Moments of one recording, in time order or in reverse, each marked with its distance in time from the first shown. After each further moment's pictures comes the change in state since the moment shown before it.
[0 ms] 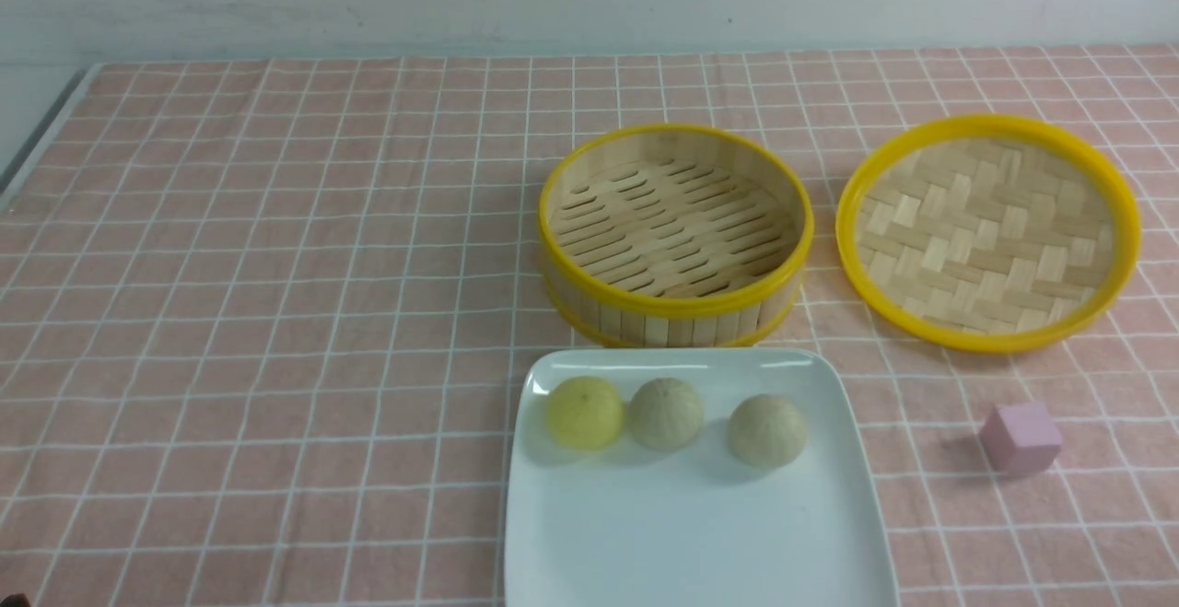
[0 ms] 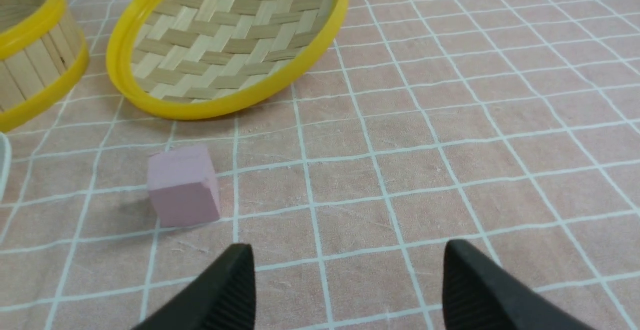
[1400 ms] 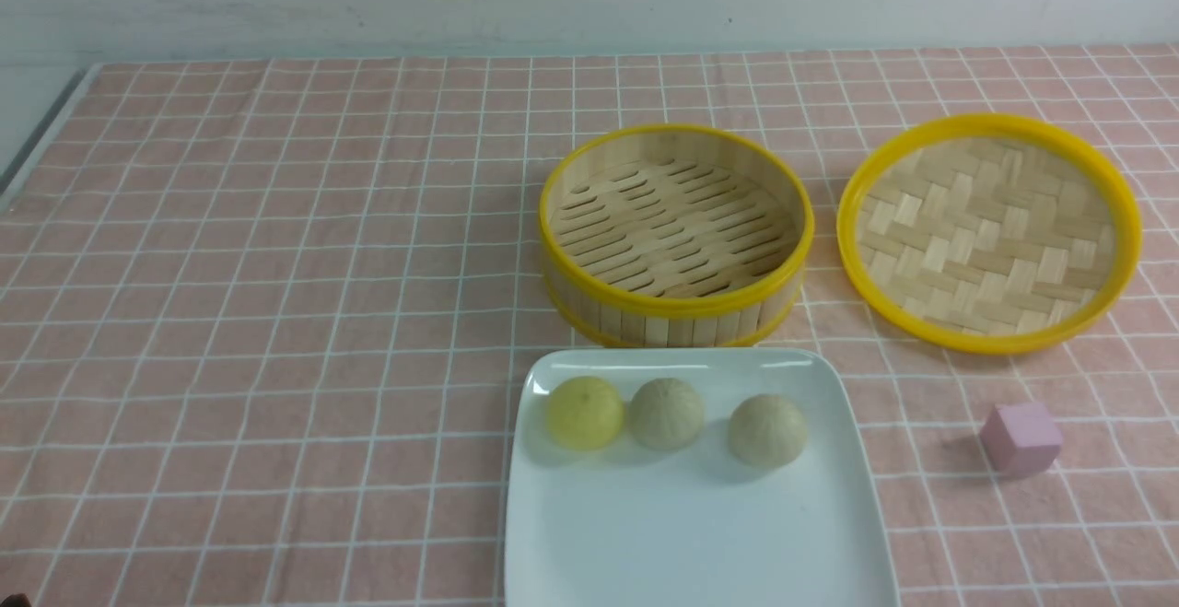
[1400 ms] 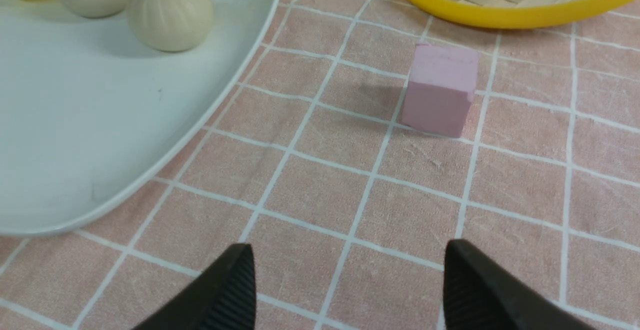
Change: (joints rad) right arm 0.460 0.221 0.010 -0.018 -0.079 -0.049; left arm 0.000 0.001 0.000 0.000 0.000 -0.001
